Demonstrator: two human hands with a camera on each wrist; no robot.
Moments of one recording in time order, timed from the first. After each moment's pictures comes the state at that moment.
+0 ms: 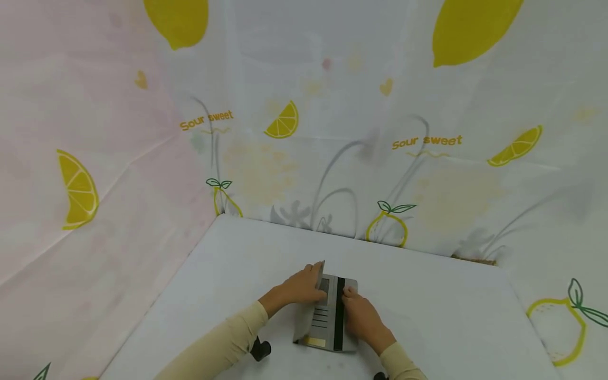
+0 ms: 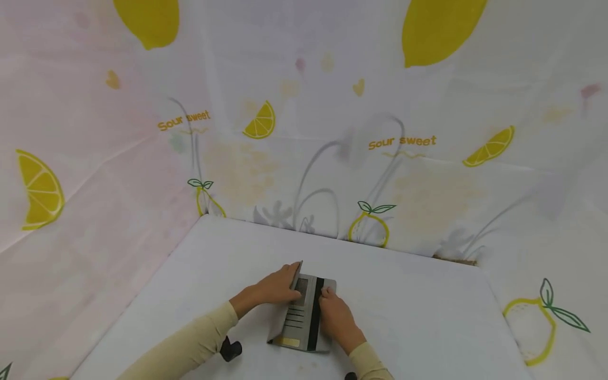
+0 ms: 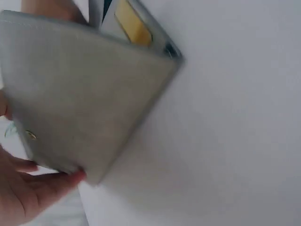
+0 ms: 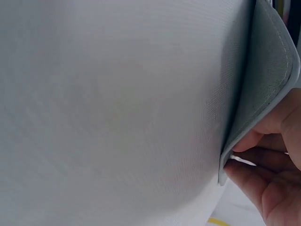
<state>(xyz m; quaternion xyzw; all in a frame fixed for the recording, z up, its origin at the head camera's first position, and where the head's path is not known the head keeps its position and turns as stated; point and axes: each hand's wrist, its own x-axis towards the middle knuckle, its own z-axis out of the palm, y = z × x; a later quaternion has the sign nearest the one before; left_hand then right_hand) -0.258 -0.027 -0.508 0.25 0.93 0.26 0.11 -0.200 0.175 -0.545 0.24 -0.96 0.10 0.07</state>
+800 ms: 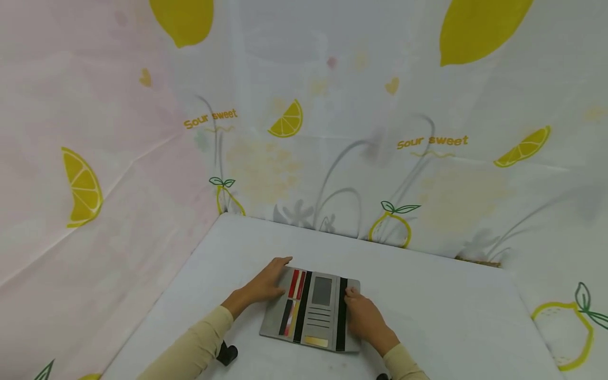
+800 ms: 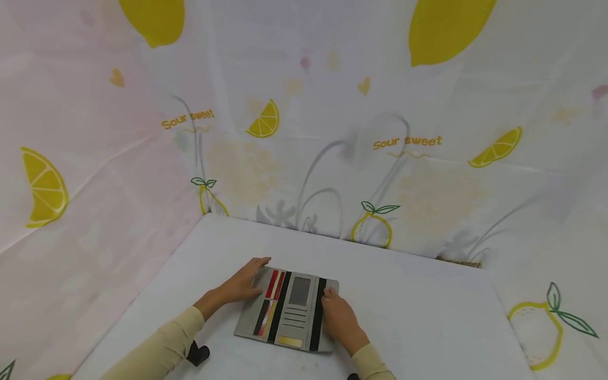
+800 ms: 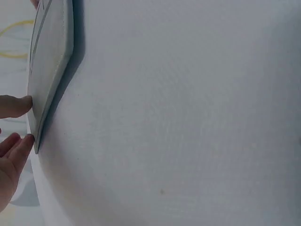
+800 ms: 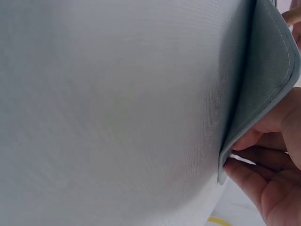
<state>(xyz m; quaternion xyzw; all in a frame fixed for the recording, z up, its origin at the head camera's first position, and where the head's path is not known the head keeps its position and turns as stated) -0.279 -0.126 -0.550 0.31 0.89 0.33 0.00 -0.200 0.174 -0.540 0.21 -0.97 0.12 0.03</state>
